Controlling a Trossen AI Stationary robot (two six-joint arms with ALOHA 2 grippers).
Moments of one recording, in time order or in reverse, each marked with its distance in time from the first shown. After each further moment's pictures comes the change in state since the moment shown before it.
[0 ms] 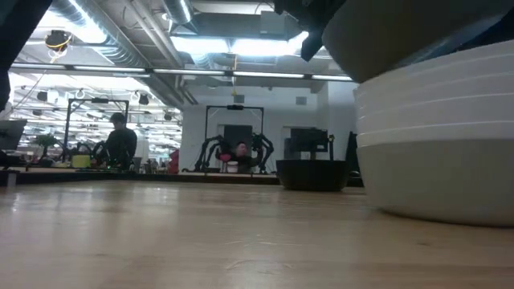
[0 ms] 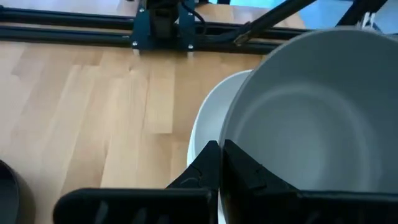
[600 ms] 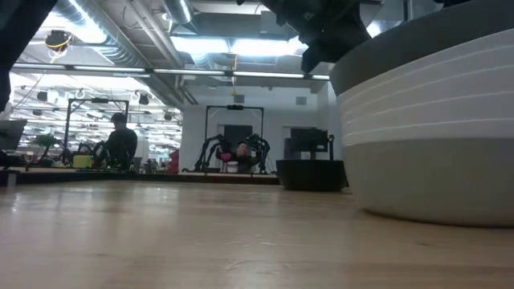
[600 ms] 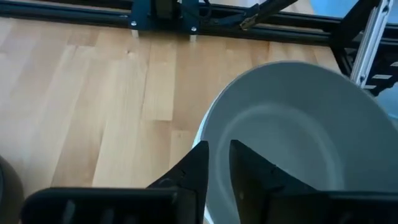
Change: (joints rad) left arm 0.006 0.035 0.000 -0.010 0.004 -0.024; right arm 0.000 0.000 0.000 0.002 -0.008 -0.002
